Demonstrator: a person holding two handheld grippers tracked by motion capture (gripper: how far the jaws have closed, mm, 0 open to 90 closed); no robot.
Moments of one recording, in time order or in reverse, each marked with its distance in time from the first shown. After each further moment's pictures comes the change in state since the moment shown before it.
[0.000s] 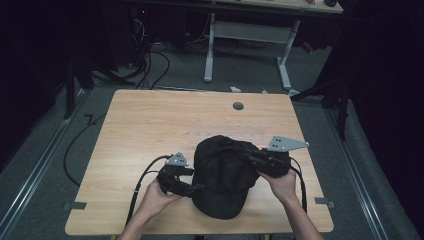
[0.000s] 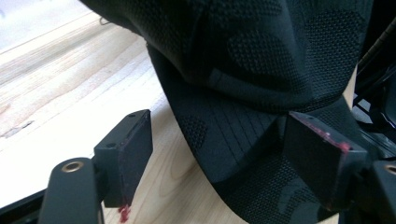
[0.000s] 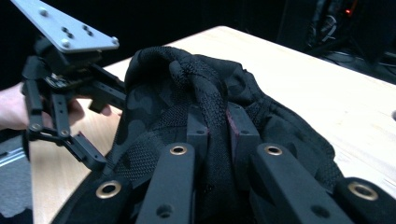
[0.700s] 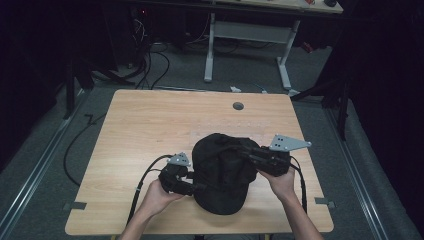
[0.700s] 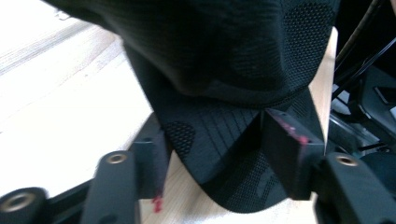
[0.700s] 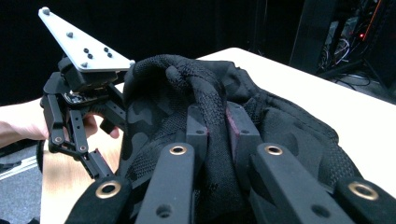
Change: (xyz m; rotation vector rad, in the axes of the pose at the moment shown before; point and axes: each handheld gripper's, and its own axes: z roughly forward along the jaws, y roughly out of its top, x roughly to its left) left arm -0.004 0.003 -0.001 0.036 -0.056 -0.022; right arm -0.005 0.000 0.000 -0.076 0.049 -0.023
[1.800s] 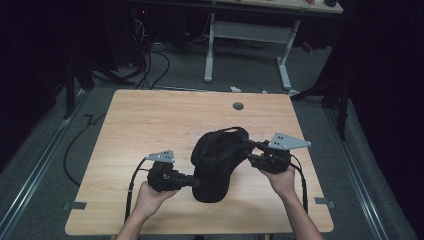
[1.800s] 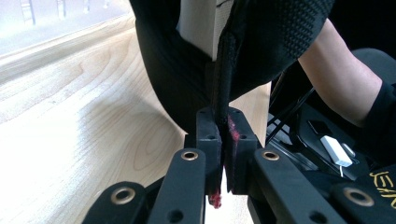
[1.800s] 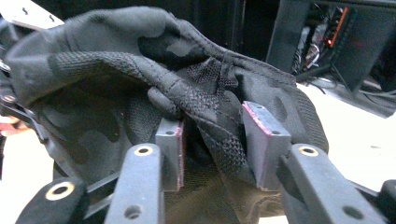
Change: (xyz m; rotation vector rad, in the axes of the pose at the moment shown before) left arm -0.007 0.014 -0.037 -0.074 -0.191 -0.121; right arm -0.003 0.001 0.003 0.009 -0.105 -0.028
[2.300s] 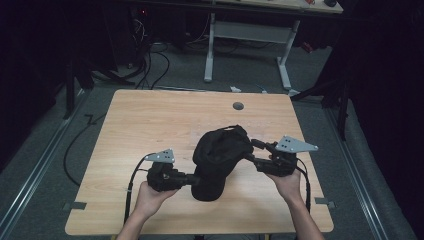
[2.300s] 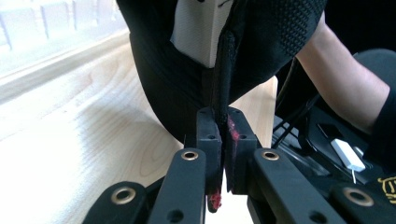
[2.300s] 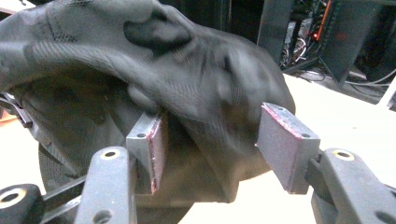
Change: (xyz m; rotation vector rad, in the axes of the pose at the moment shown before) left arm -0.006 0.003 -0.003 -0.046 0.010 0.029; right arm -0.009 -0.015 -0.016 -0.014 -0.039 0.053
